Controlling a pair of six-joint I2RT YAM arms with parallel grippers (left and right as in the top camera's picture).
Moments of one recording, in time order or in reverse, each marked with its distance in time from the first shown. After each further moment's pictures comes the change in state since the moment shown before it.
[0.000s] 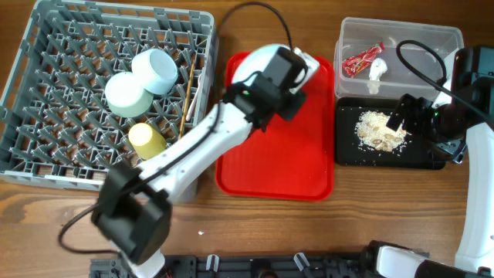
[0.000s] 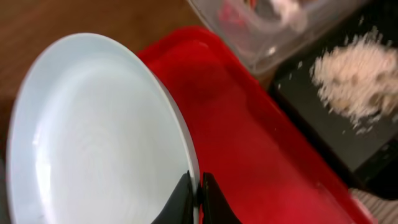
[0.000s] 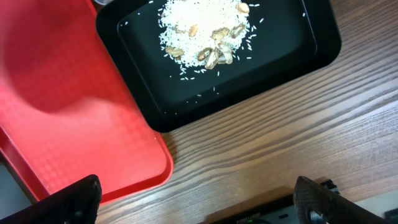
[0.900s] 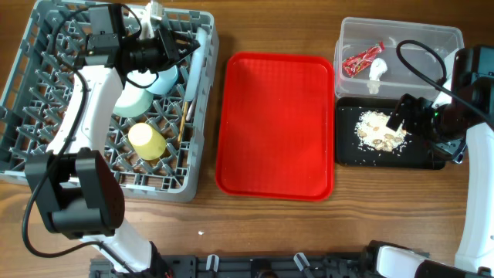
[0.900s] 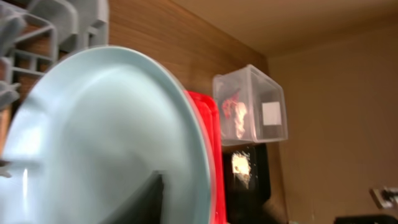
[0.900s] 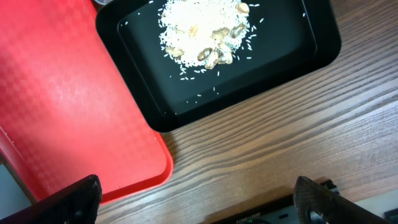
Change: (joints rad) left arm 0.768 0.022 -0.002 0.015 0.904 -0.420; right arm 0.000 0.000 0.000 0.000 0.000 0.000
